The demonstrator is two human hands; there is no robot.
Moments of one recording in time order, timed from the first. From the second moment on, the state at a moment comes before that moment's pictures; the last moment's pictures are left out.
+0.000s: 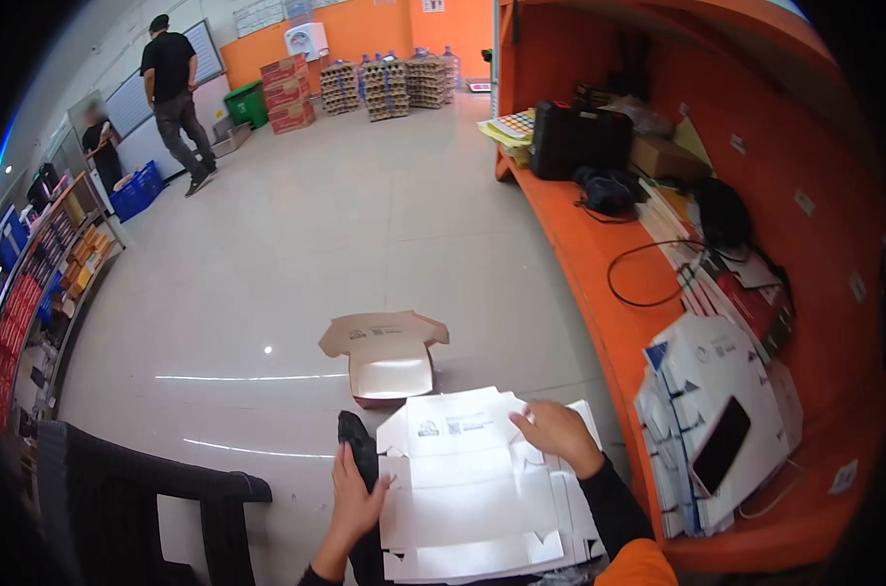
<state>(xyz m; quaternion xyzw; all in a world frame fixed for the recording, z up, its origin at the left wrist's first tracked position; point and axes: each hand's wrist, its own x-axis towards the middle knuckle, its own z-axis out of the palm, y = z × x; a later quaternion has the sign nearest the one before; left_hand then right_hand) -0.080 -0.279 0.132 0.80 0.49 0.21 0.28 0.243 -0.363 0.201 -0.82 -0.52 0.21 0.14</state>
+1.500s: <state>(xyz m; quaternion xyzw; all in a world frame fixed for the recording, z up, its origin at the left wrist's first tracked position) -0.091 -0.399 0.187 0.67 0.33 0.31 0.59 0.164 -0.513 0.137 -0.74 -0.36 0.11 0.56</state>
